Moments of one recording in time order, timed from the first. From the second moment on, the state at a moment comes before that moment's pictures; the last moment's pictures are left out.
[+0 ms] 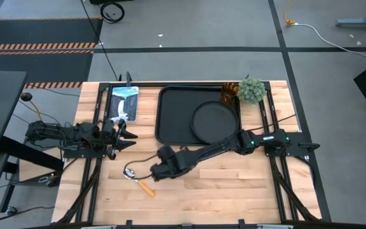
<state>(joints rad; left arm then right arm) -0.16 0.05 0.01 0.16 -0.09 -0.32 0.29 2.52 2.35 -1.12 0.55 1.23</state>
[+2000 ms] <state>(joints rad) -0.16 0.05 0.01 0.16 -0.09 -0.32 -0.04 2.49 2.20 -1.29 0.58 1.28</state>
